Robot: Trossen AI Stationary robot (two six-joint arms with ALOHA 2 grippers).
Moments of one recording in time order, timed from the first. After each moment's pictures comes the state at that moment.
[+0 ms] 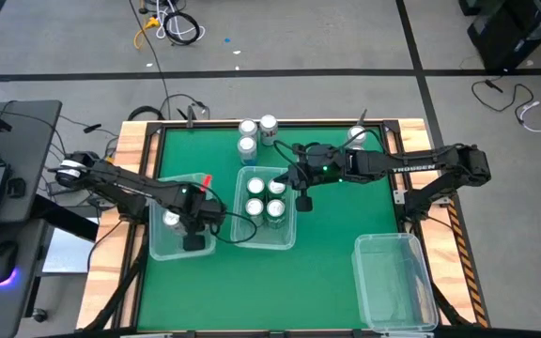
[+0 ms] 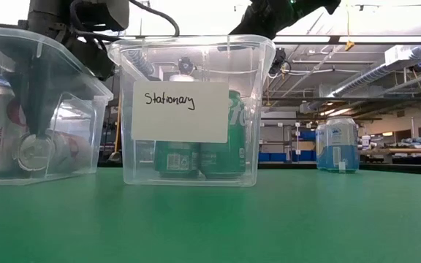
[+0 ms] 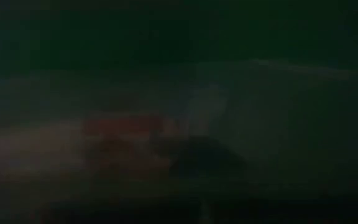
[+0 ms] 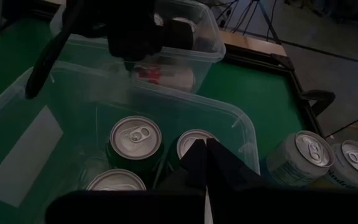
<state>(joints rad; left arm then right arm) -0.18 1.40 0.91 -1.06 0.02 -0.30 -0.08 1.45 1.10 -0.14 -0.02 -0.24</state>
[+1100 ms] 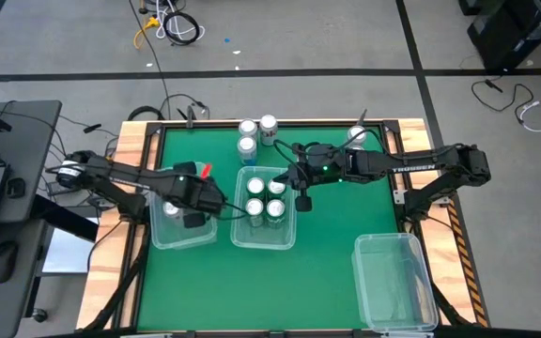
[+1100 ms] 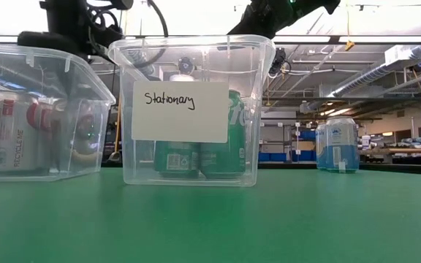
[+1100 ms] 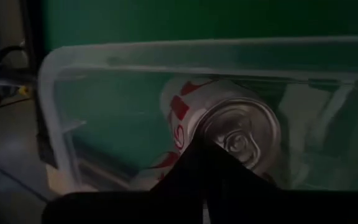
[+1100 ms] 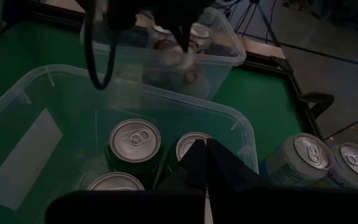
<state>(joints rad) -0.13 1.40 1.13 -1.40 -0.41 -0.38 -0.08 1.45 1.10 -0.13 -0.02 -0.24</state>
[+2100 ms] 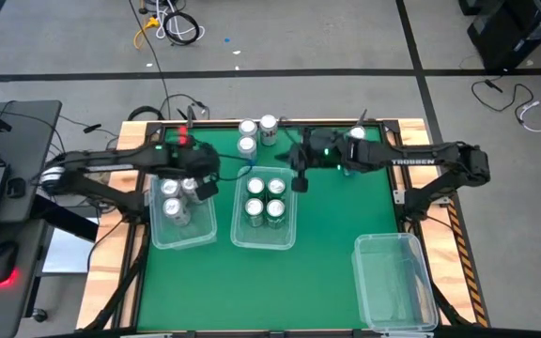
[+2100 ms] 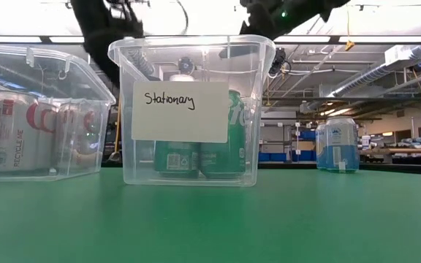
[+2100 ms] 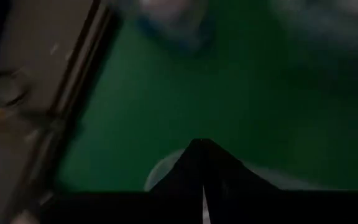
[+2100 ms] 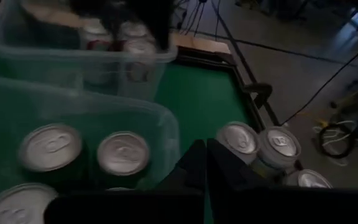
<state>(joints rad) 0.15 1.21 1.11 -1.06 -0.41 -0.19 -0.21 1.45 1.10 -0.08 0.04 -0.25</state>
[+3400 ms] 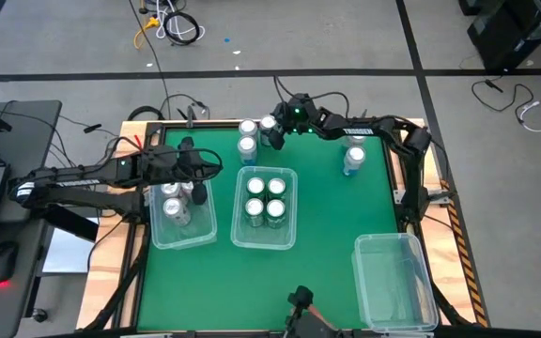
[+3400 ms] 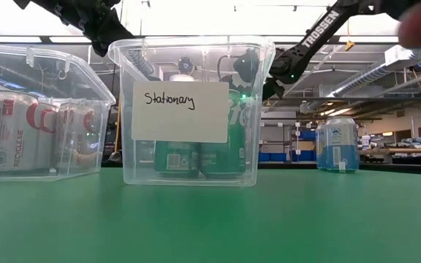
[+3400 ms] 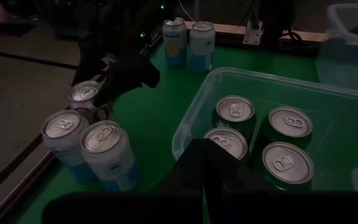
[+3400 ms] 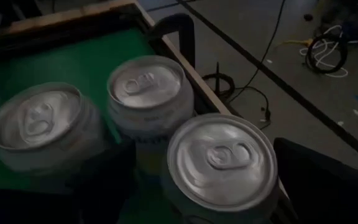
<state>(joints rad) 0.14 0.79 0.72 -0.33 -0.19 -0.05 -0.61 1.98 1.30 0.20 -0.17 -0.03</state>
